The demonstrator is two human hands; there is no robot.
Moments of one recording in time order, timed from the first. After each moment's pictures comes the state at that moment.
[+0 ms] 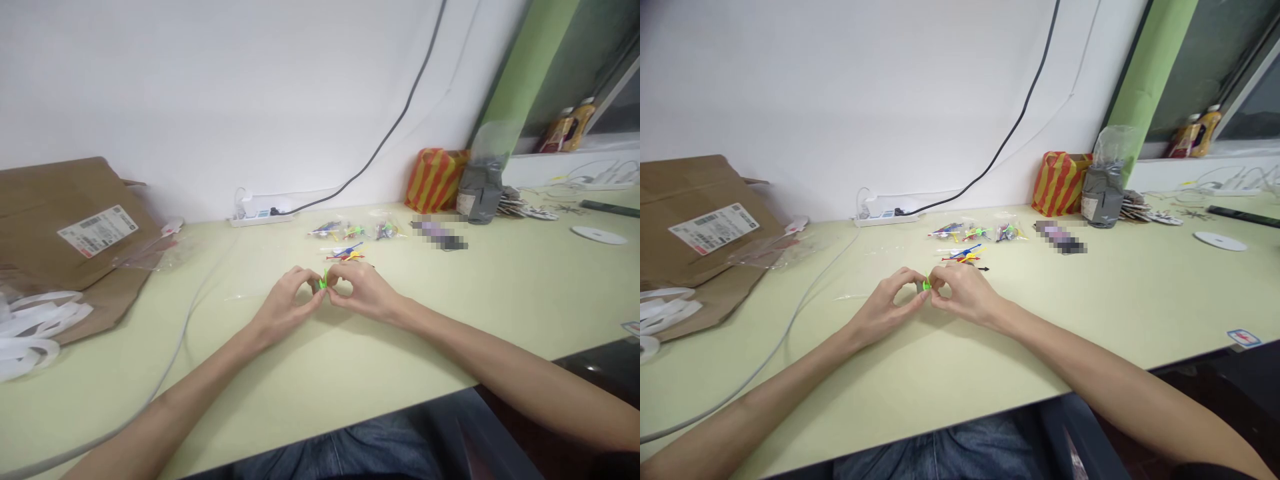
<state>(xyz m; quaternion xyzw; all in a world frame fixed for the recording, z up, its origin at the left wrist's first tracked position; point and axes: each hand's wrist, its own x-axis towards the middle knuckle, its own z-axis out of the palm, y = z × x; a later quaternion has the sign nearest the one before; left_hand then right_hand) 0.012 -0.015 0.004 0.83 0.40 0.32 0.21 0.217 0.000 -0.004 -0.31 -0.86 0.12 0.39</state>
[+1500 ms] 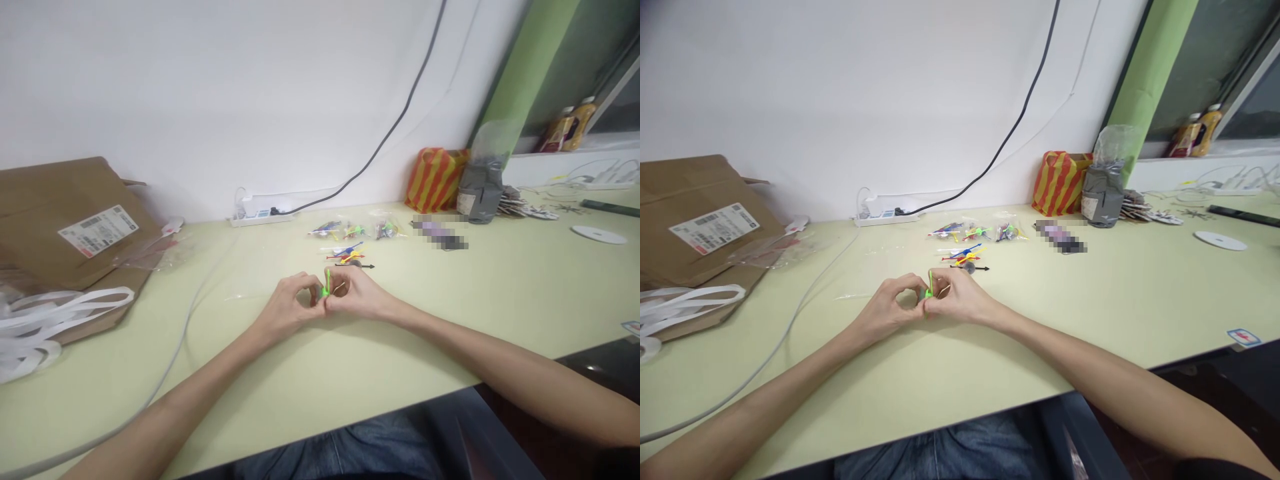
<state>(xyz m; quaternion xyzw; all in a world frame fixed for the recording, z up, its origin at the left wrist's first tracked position) 0.014 -0.013 0.000 0.82 0.42 0.30 0.24 0.206 -0.008 -0.002 -0.32 -0.73 0.48 0.37</state>
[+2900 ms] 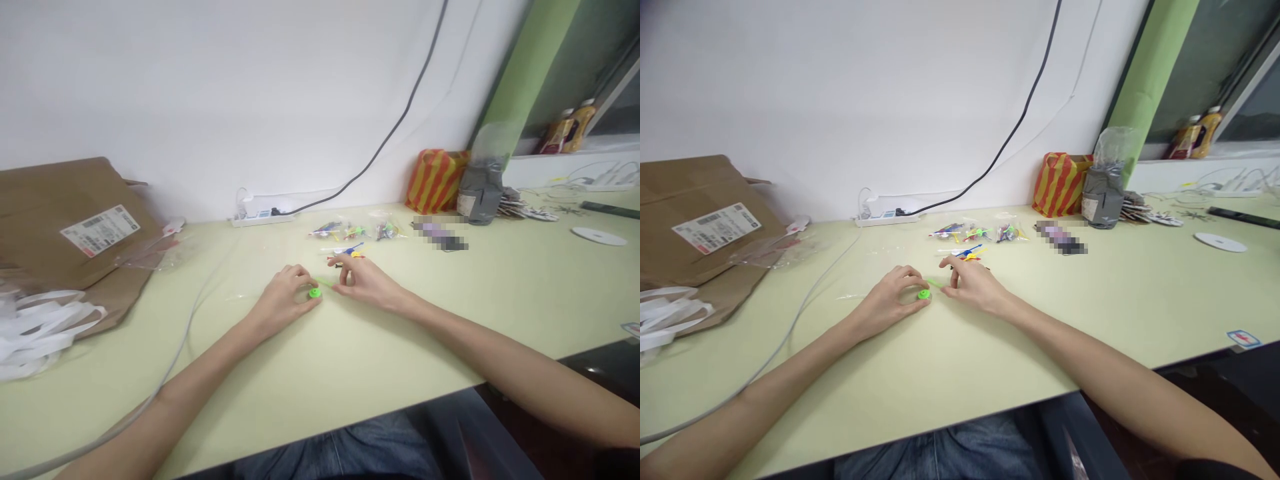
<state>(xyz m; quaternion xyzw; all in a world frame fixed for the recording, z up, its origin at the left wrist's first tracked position) -0.003 0.006 -0.008 0.87 0.42 0.23 0.08 0.232 0.020 -0.013 -0.41 -0.82 0.27 0.30</state>
